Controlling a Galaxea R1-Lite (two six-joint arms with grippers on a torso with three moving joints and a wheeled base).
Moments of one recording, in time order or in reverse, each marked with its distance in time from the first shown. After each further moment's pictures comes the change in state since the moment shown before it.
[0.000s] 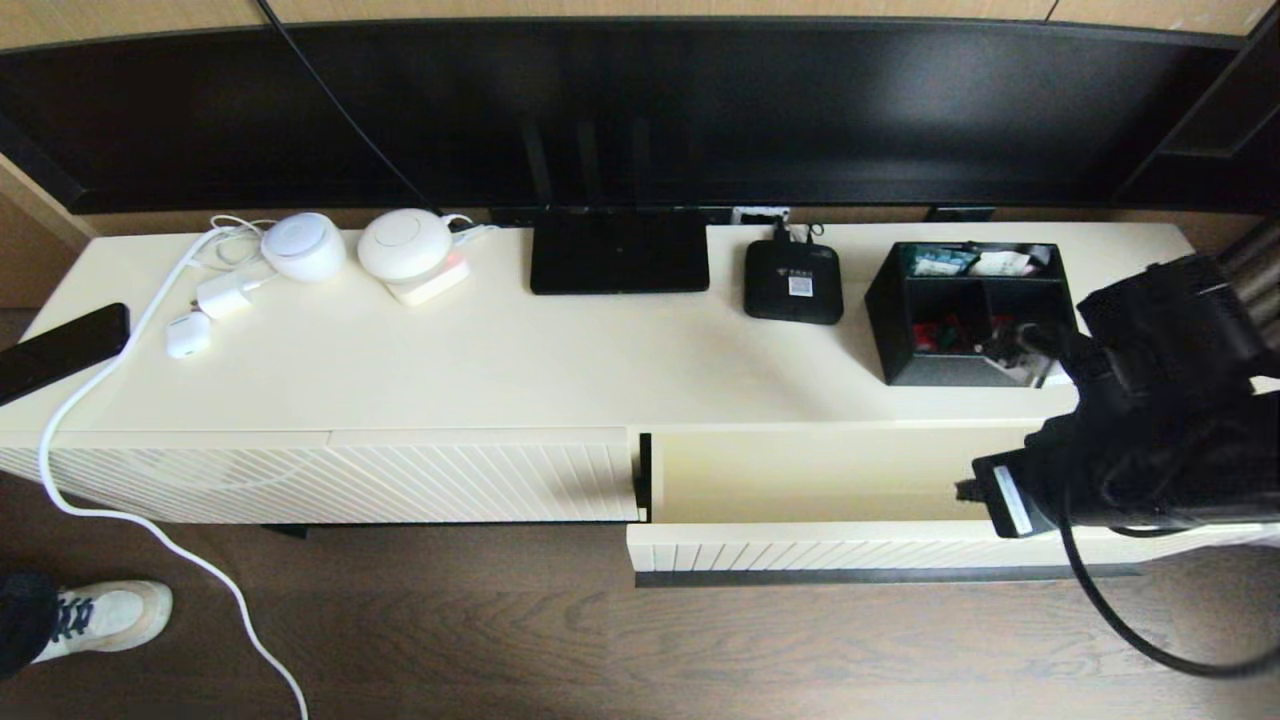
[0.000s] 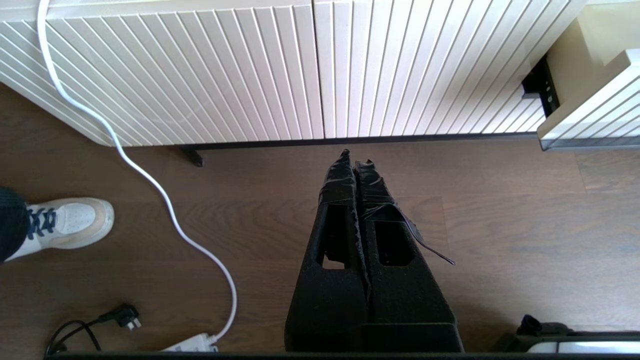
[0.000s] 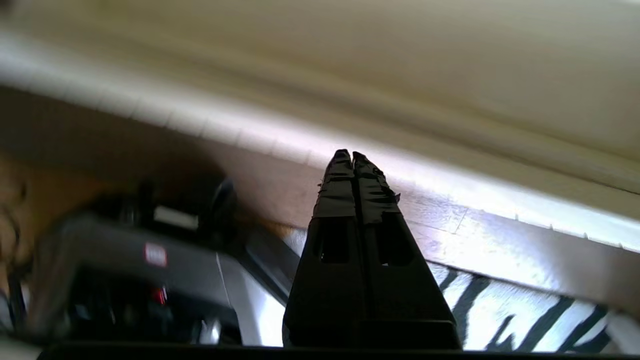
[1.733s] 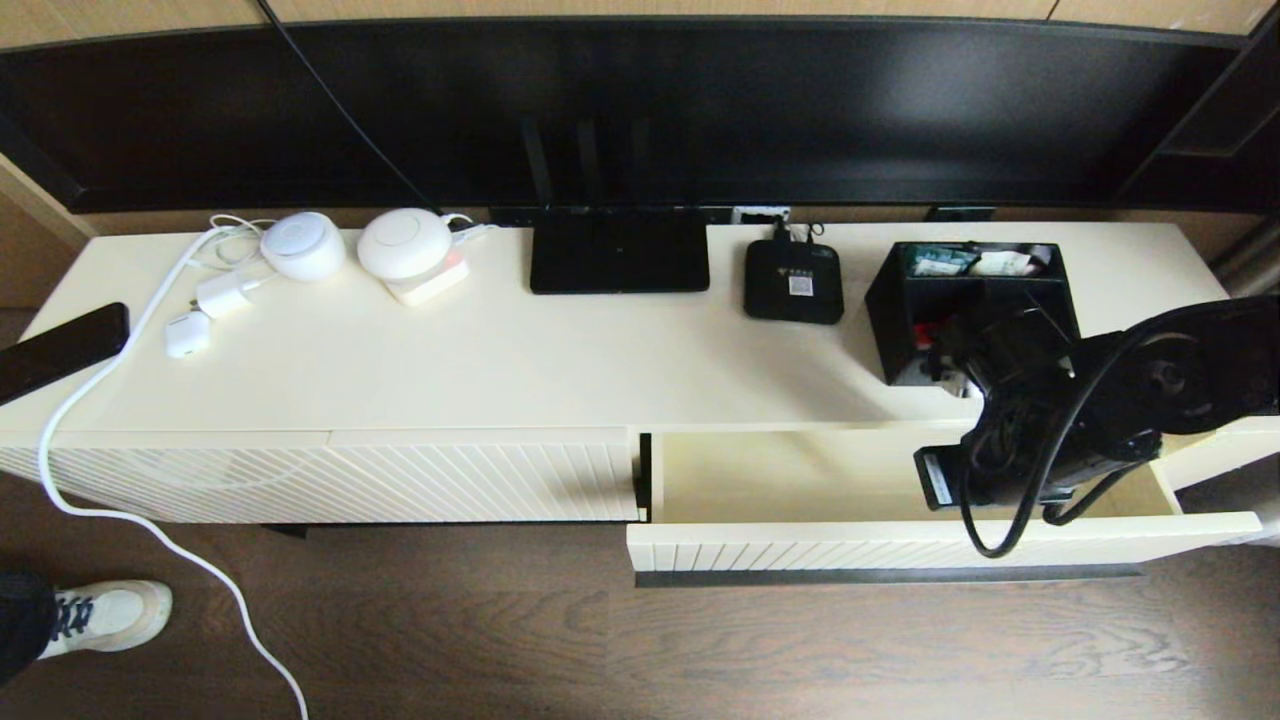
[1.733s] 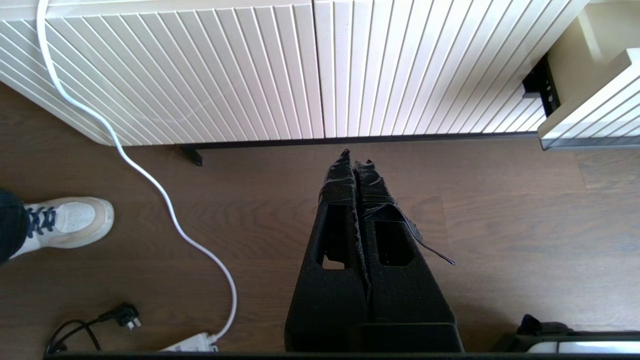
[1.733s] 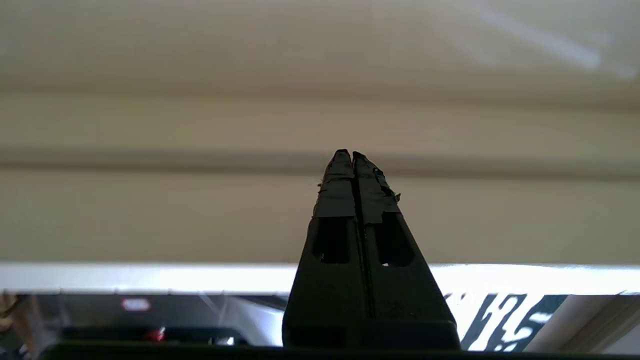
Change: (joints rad) left arm 0.000 0.000 0.000 0.000 0.000 0.000; right arm -0.065 0.288 -0.195 0.126 -0.085 0.137
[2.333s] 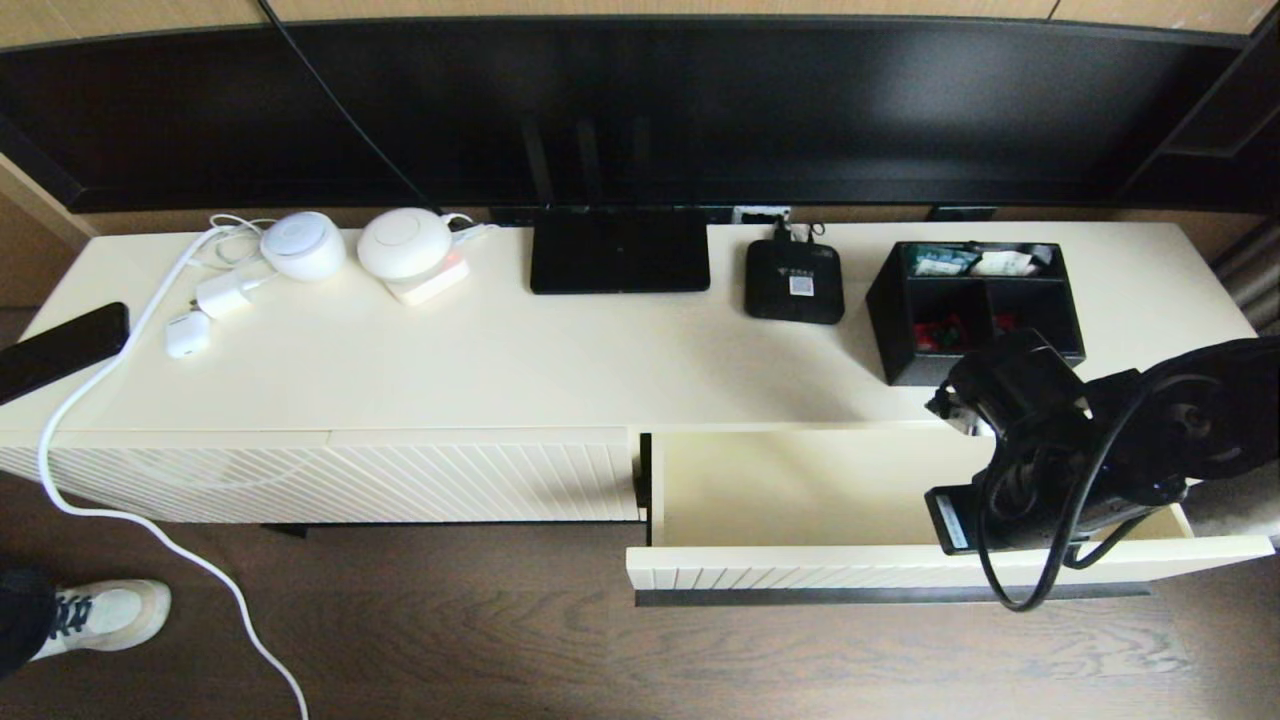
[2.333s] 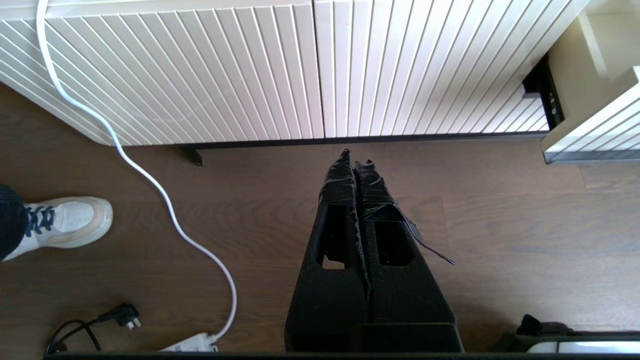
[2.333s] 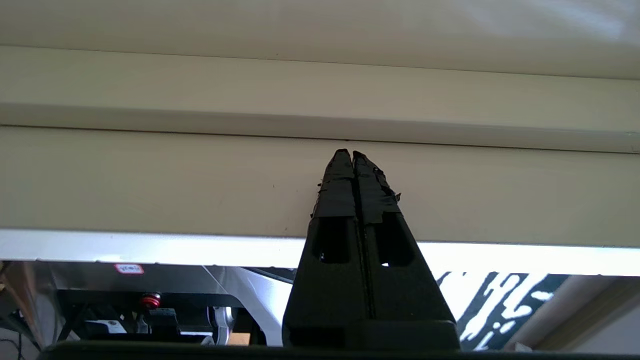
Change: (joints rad) left arm 0.000 0.000 0.000 0.000 0.000 0.001; right arm 0.015 -0.053 0.170 -0.012 0.031 0.009
